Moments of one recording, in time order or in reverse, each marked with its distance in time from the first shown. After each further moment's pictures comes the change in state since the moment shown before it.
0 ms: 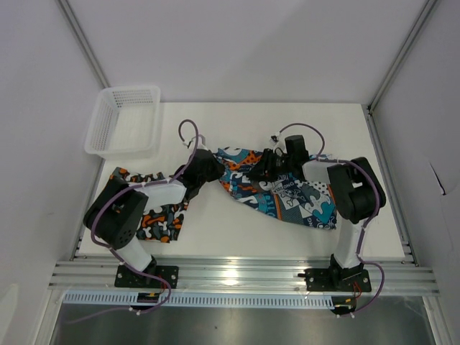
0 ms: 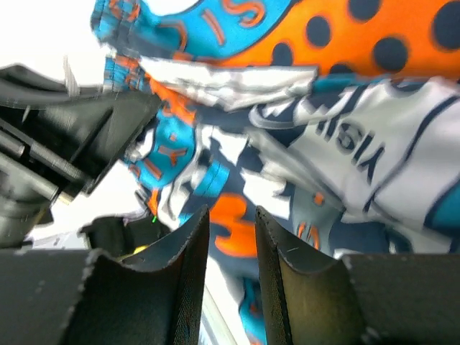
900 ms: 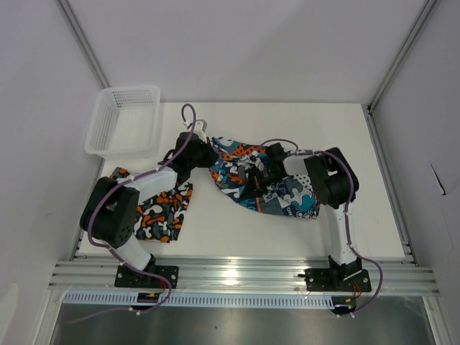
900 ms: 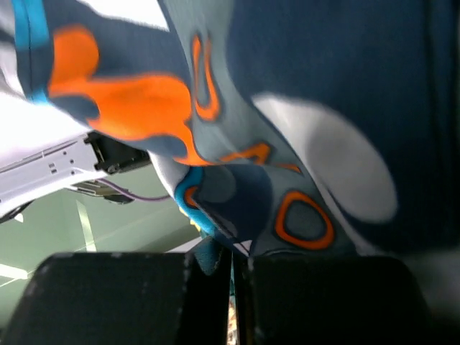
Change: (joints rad) left arm 0.140 0.005 0.151 -0.129 0.240 0.385; right arm 0.069 0.257 0.234 -0.521 -0.323 -0.249
